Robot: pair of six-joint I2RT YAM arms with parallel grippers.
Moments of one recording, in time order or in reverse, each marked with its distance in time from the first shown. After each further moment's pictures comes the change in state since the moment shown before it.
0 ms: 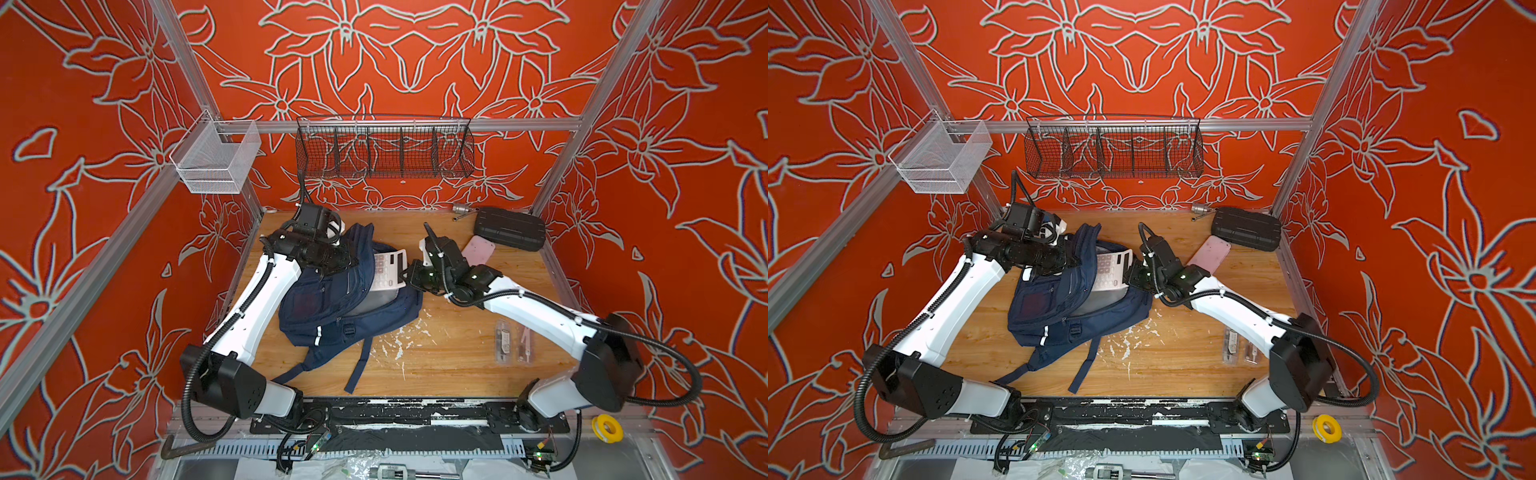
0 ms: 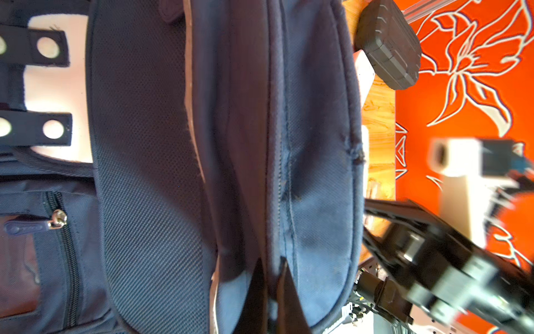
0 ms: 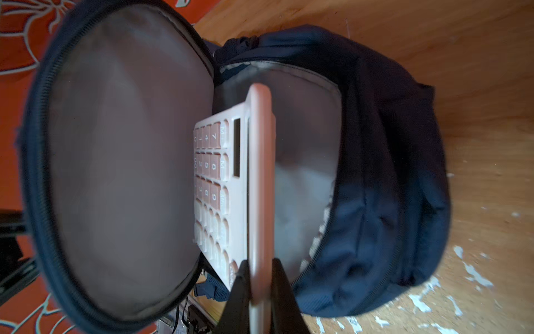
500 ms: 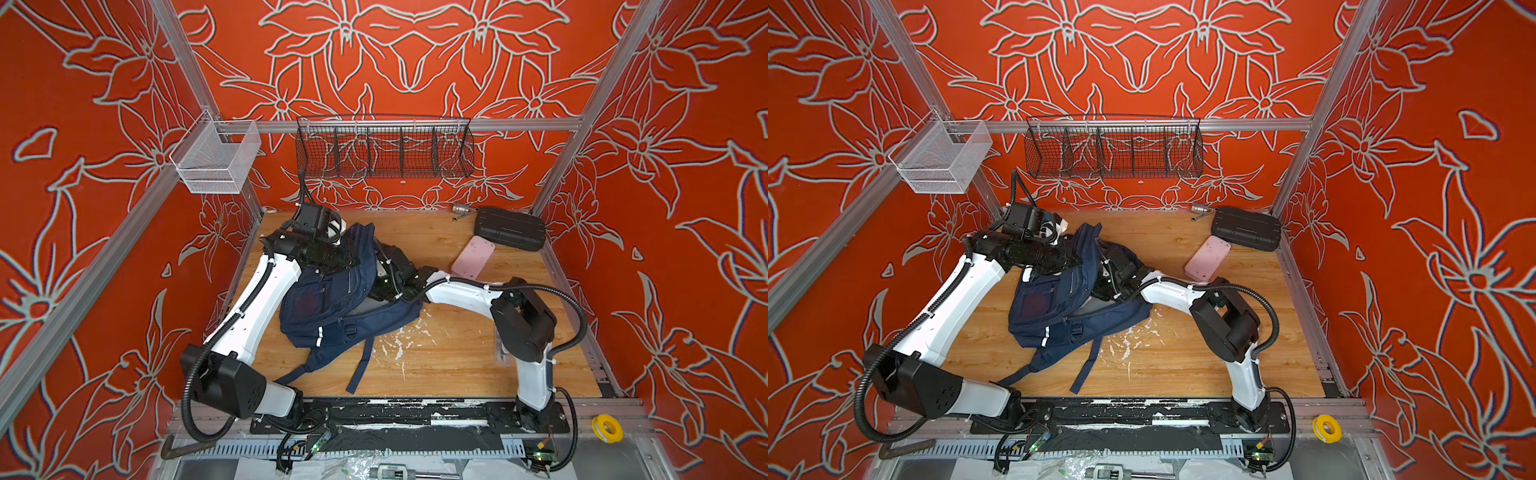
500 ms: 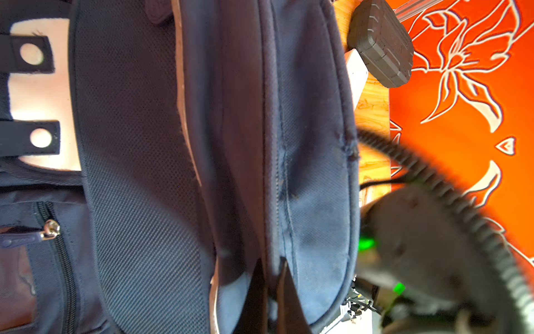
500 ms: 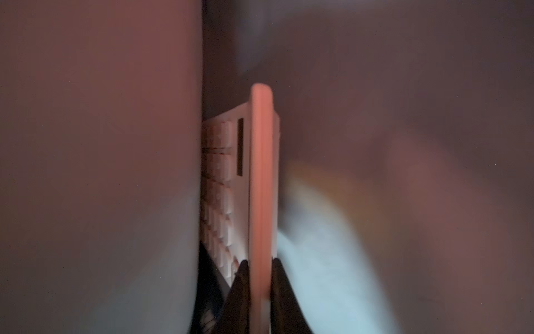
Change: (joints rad) left arm 0.000 0.000 0.001 0.012 0.014 0.009; right arm 0.127 0.442 0.212 0.191 -0.201 0.082
